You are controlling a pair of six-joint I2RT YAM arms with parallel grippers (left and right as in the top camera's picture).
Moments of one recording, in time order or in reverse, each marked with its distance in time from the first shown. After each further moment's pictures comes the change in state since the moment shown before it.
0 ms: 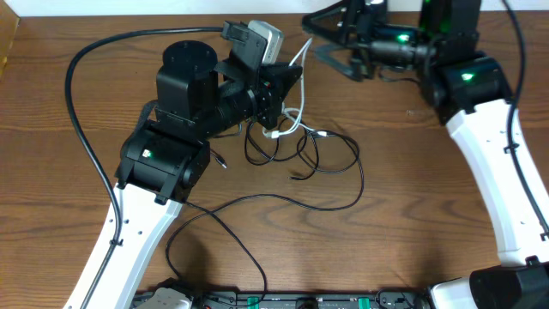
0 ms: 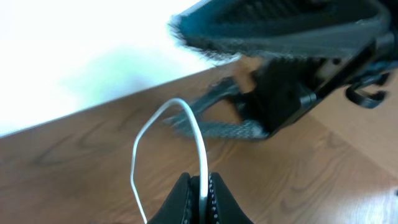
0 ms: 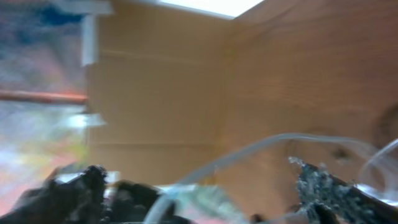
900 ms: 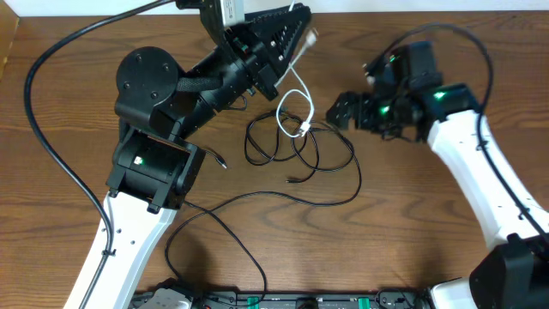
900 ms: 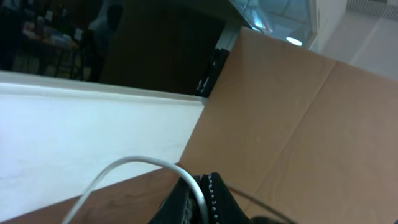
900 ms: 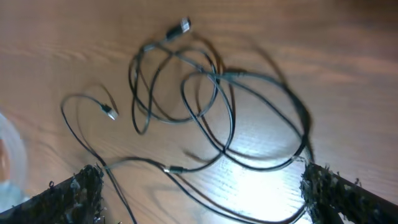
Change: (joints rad) left arm 0.001 -0.025 0.020 0.507 0.060 -0.420; right arm 0.037 0.000 -0.349 -0.326 0.496 -0.669
